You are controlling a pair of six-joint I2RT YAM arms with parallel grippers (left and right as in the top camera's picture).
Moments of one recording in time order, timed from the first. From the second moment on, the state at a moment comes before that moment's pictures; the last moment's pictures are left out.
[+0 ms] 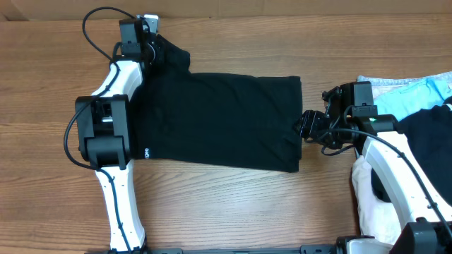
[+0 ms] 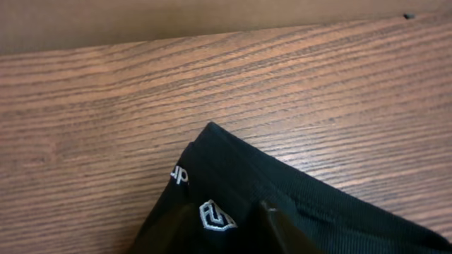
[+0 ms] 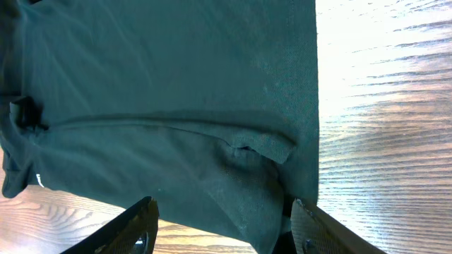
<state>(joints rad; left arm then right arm) 0.03 2.44 1.84 -0.11 0.14 0.08 0.05 1.44 0.97 -0.71 -0.41 0.37</state>
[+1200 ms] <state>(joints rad) 0.04 2.47 1.84 -0.04 0.15 -0.07 0.05 1.44 0.97 -0.72 -0.41 0.38</state>
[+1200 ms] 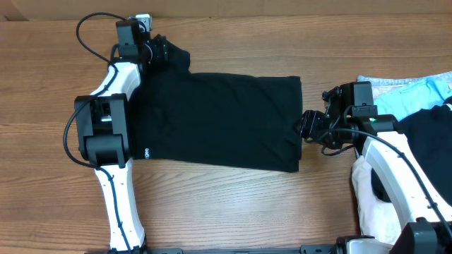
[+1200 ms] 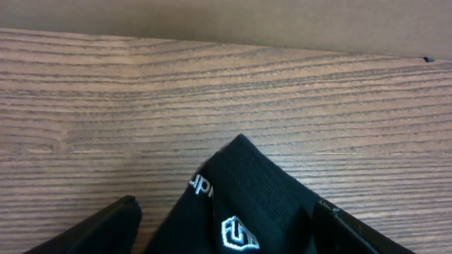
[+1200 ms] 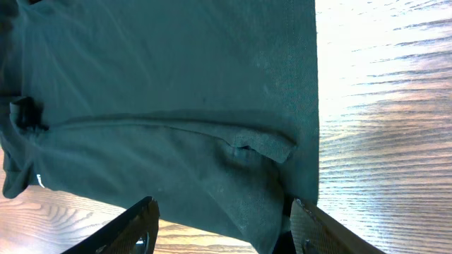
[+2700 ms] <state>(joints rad) 0.04 2.22 1.84 -0.54 0.15 -0.05 0.04 1.66 0.97 -0.28 -0.37 0.43</state>
